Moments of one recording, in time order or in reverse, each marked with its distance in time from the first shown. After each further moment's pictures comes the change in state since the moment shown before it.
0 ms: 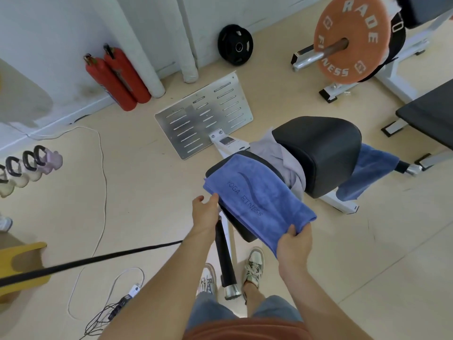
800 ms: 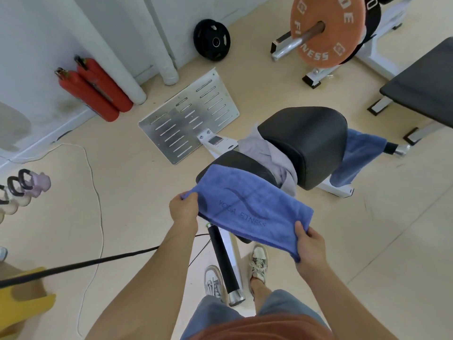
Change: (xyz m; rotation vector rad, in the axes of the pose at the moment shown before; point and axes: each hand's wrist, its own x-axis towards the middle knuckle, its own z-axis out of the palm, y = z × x) left_hand 0.033 0.034 -0.006 0.005 0.140 0.048; right_hand 0.032 0.011 -0.035 0.299 -0.151 0.369
